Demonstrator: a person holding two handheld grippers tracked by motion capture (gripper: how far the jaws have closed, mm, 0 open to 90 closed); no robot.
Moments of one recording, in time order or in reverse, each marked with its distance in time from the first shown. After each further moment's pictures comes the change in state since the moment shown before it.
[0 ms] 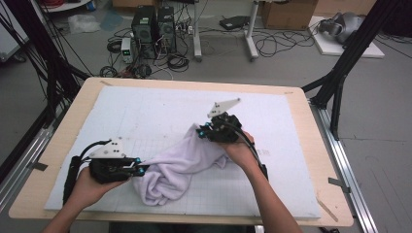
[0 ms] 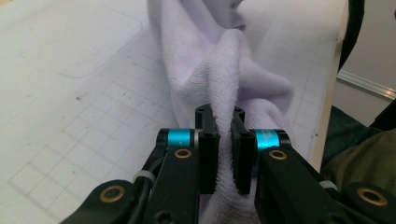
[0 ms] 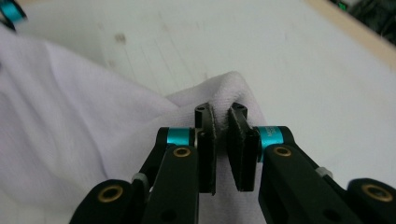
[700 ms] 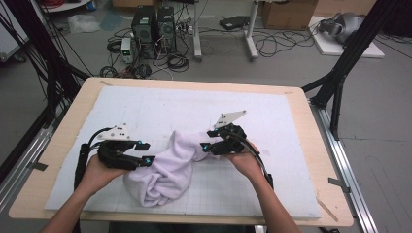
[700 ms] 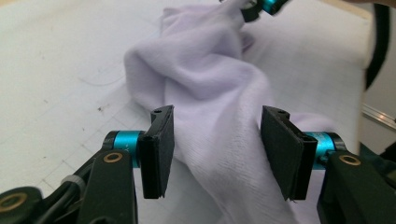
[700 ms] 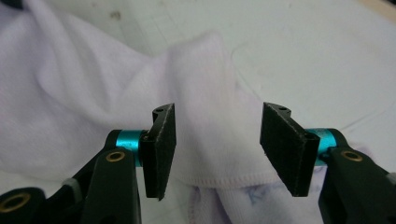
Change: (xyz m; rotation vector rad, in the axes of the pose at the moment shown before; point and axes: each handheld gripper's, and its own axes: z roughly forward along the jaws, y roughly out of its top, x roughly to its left) left arm 0.042 0.009 0.037 -0.010 -0.004 -0.107; right arm -0.001 -0.054 0.009 0.056 -0.013 0.060
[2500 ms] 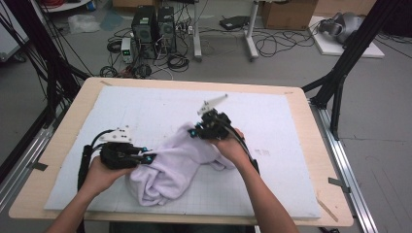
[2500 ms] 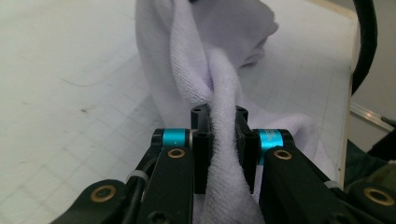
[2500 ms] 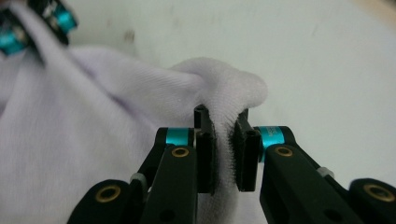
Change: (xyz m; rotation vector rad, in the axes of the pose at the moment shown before) left arm -0.006 -0.001 -0.008 -0.027 -0.029 0.007; right arm -0.007 0.067 0.019 -0.007 0.081 -0.044
